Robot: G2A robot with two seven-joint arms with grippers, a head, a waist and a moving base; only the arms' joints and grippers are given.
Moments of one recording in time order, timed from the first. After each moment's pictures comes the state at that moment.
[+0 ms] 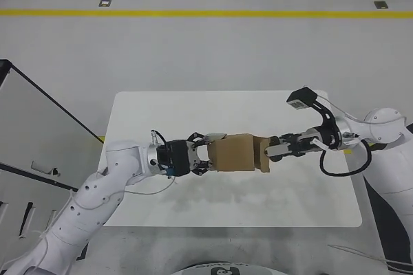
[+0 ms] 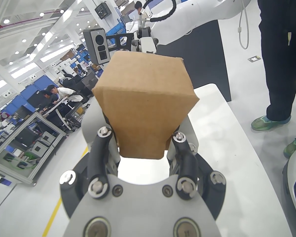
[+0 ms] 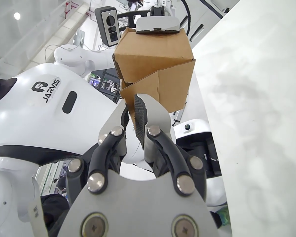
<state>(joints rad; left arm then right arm) 1.22 -1.01 -1.06 -1.82 1.67 -0.77 0.54 -1.01 -0.79 1.14 -1.61 0.73 -0.35 1.47</state>
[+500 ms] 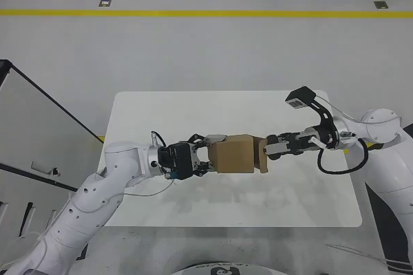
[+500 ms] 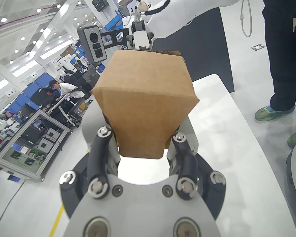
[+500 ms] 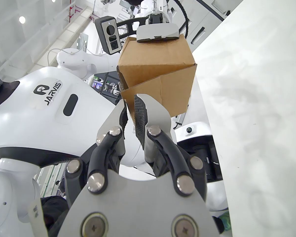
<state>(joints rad) 1.23 -1.00 -1.07 -1.84 1.71 -0.77 0.51 -1.00 -0.80 1.12 -1.58 0.75 -0.36 1.46</state>
